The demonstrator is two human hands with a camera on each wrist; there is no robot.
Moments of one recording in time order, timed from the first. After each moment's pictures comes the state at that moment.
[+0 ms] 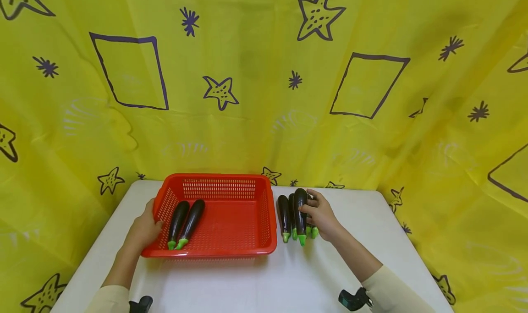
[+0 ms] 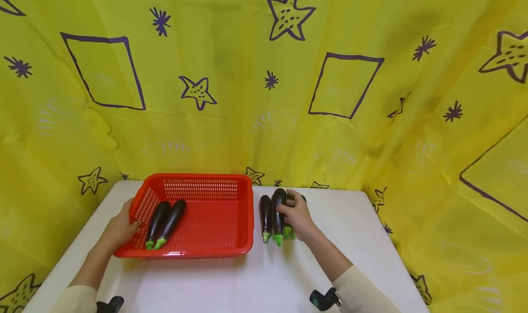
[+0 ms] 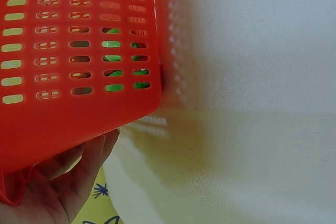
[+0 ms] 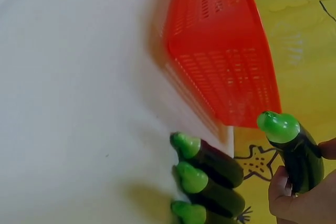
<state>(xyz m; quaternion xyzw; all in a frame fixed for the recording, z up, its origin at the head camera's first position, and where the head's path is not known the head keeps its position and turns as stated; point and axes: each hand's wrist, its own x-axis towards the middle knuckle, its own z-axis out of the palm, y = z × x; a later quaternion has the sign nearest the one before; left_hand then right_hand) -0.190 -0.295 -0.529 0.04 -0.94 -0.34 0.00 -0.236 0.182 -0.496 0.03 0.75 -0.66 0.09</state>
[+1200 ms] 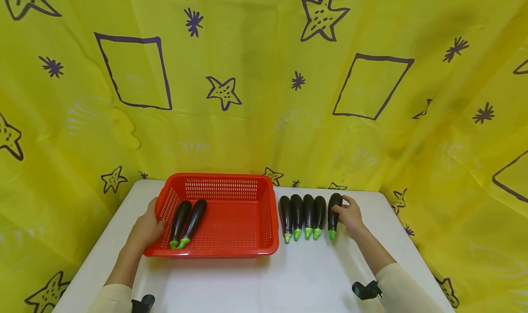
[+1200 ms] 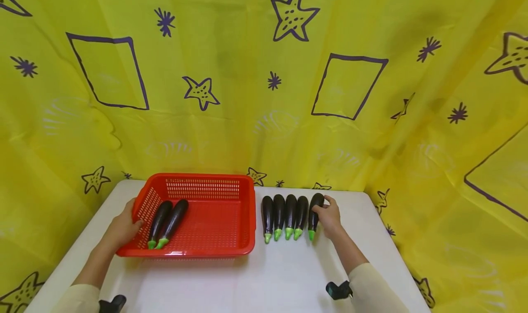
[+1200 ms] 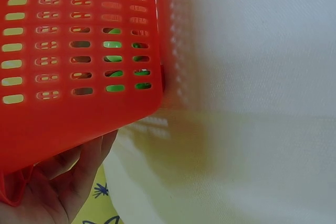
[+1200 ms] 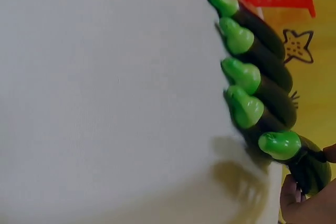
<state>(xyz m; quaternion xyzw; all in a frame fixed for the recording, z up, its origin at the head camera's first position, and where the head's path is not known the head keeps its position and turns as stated) -0.188 -0.293 -0.524 0.04 -0.94 -0.34 0.00 -0.273 0.269 -0.539 0.13 0.78 -0.62 0.03</state>
